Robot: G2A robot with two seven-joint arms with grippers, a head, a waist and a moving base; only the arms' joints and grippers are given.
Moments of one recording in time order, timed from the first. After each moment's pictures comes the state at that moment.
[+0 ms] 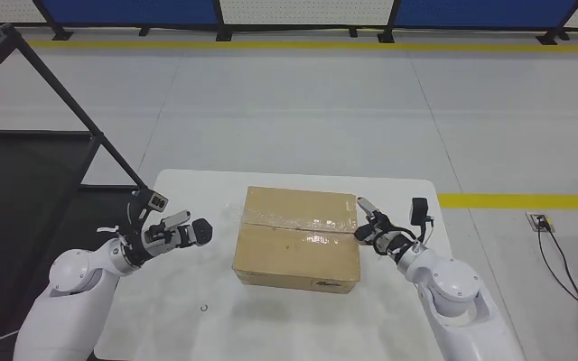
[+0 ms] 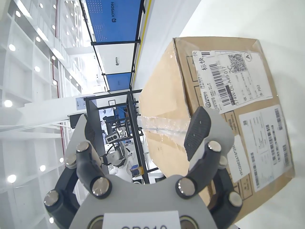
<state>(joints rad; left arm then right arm) 0.84 -0.97 -1.38 -1.17 -0.73 -0.35 -1.26 -1.04 -1.26 1.38 -1.58 0.18 0.29 0.43</state>
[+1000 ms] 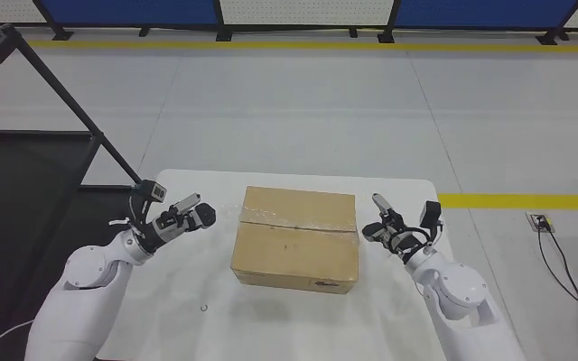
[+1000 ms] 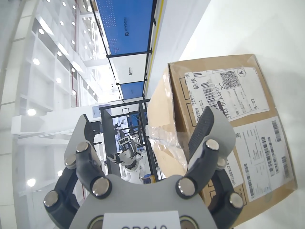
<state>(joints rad) 0.79 -1.00 -1.31 -1.14 -0.58 -0.42 -0.99 -1.07 -1.26 1.42 -1.53 0.28 0.16 0.39</state>
